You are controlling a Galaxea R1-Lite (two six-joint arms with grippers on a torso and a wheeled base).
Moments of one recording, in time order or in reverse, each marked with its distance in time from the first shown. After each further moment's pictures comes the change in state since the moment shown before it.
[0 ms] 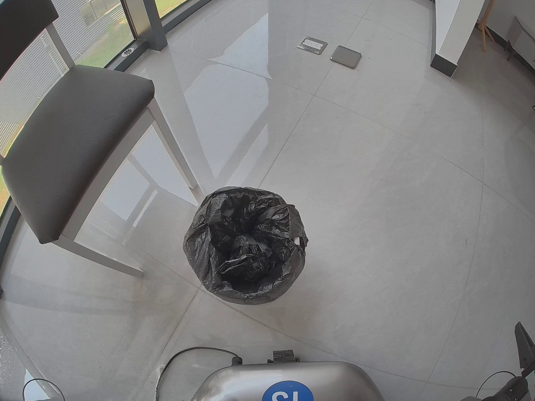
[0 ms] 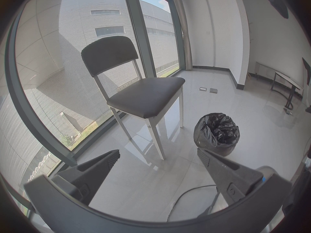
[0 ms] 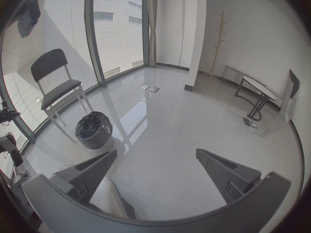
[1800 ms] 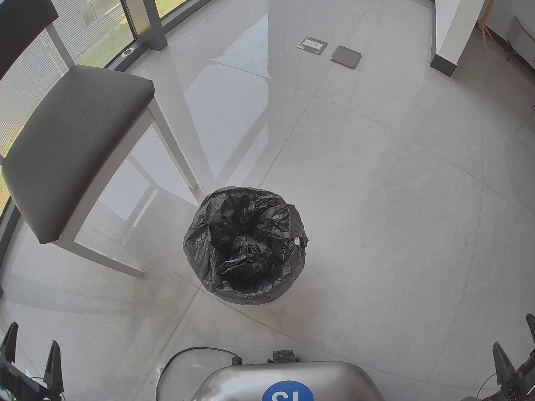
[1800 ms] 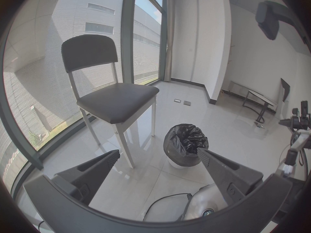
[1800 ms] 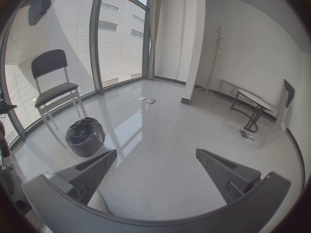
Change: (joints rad) left arm -0.009 -0.085 1.035 -1.205 -0.292 -0.122; right arm -0.078 -0.083 0.151 -0.052 0.097 -0.087
